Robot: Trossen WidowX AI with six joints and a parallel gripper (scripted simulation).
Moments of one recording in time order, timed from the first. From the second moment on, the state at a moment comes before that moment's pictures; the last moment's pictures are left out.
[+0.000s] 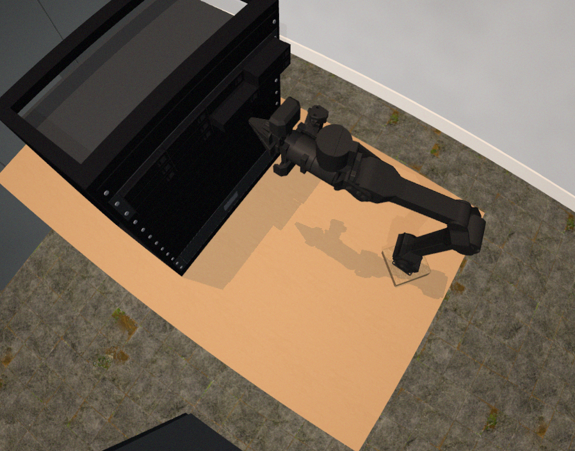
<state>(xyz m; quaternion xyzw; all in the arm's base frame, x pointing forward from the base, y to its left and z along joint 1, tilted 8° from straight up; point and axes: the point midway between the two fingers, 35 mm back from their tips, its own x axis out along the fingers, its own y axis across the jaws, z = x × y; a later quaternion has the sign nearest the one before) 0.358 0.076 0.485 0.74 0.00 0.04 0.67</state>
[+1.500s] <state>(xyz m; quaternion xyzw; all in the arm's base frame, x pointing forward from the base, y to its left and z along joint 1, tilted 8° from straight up) 0.374 0.069 0.473 0.74 0.00 0.03 0.67</state>
